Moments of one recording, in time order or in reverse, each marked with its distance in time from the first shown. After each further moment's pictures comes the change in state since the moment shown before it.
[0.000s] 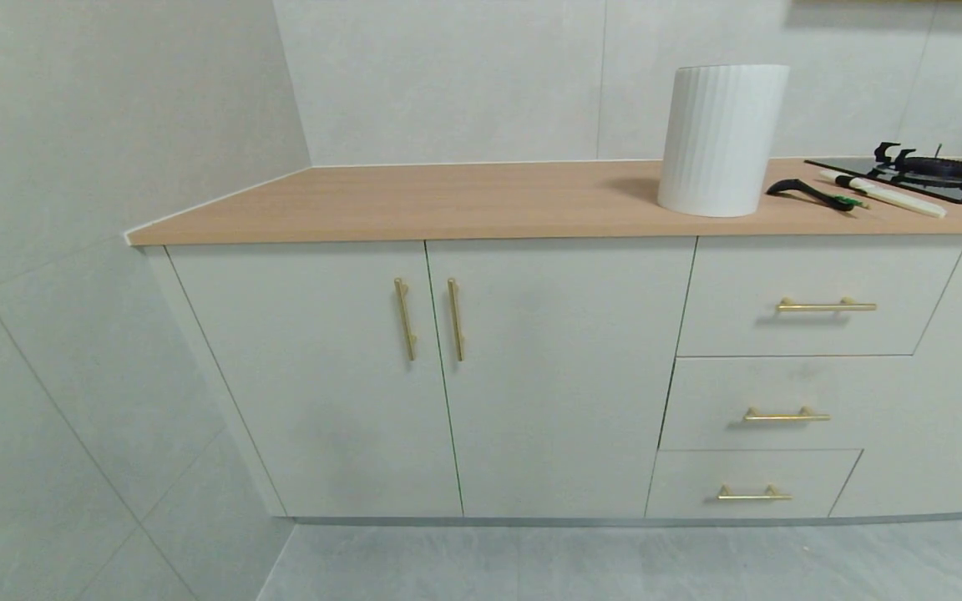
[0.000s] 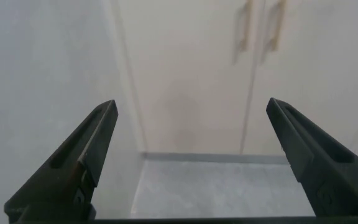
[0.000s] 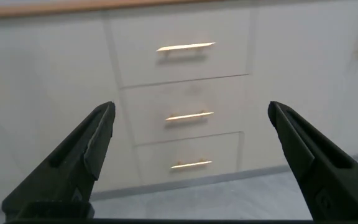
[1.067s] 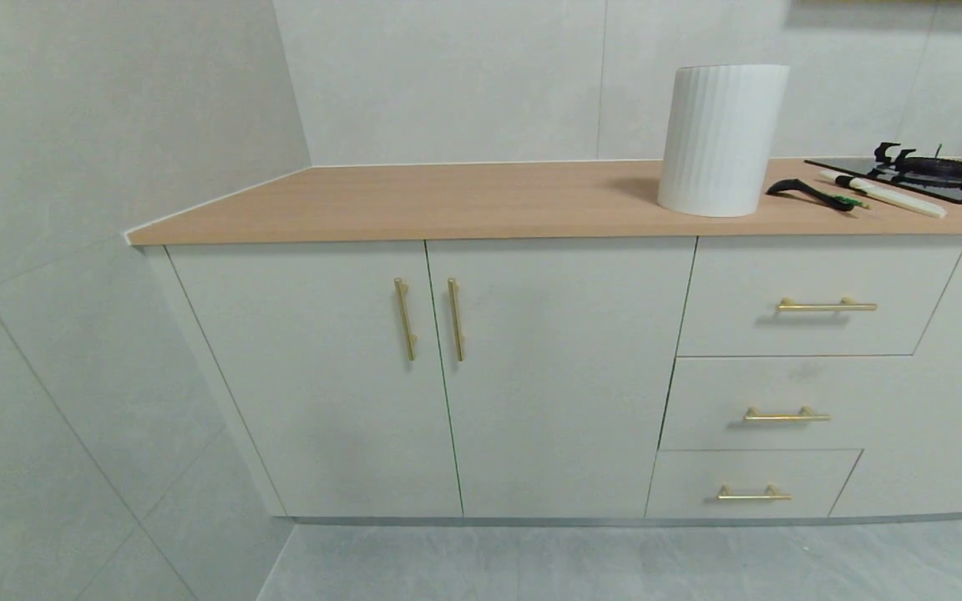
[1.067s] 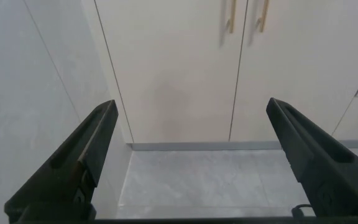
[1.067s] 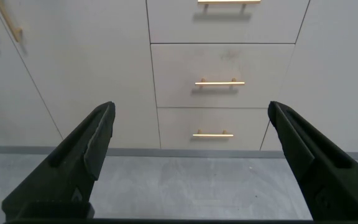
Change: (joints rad) left arm -0.006 -0.001 0.060 0.007 0.017 -0.027; right arm 0.001 -0.003 0.042 0.102 0.074 -0.017
